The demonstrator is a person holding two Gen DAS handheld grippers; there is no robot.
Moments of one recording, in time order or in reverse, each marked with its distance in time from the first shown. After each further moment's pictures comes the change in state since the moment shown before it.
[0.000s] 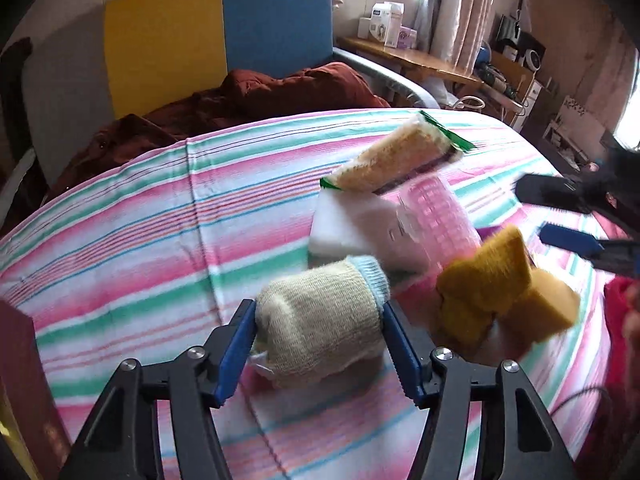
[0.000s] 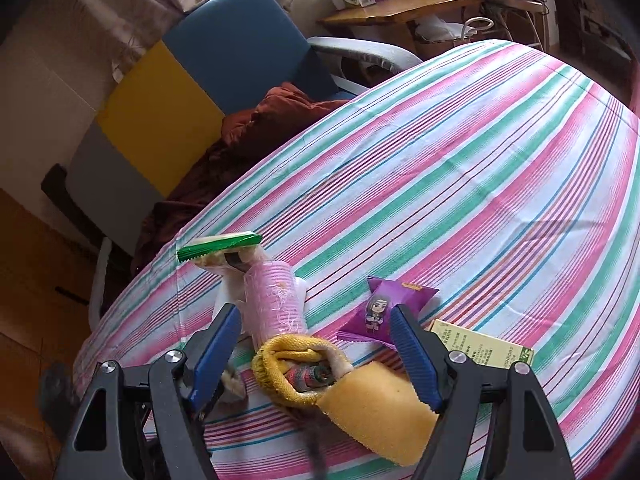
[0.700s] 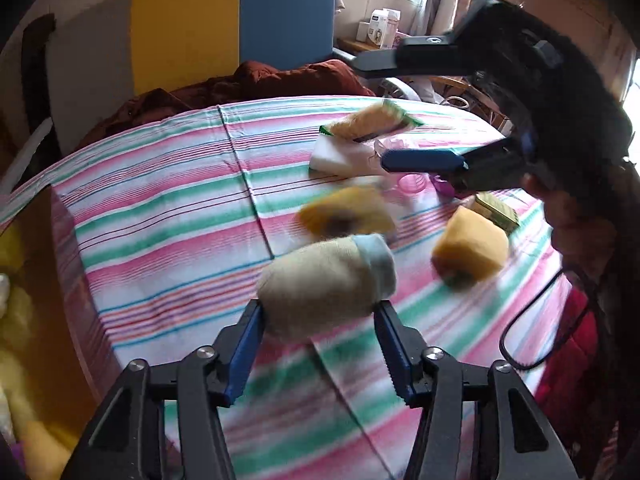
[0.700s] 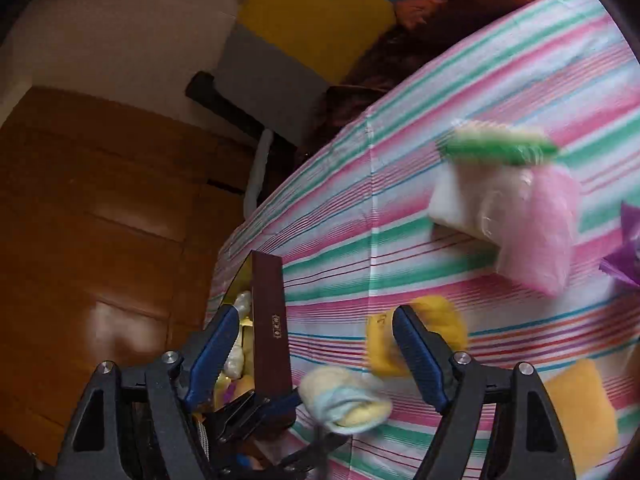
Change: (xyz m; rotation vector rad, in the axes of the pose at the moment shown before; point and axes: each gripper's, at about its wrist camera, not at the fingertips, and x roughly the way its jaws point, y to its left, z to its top) left arm -0.084 0.006 -0.082 -0.042 0.005 -0.042; right arm 0.031 0.063 -0.026 -0.154 0.373 0.613
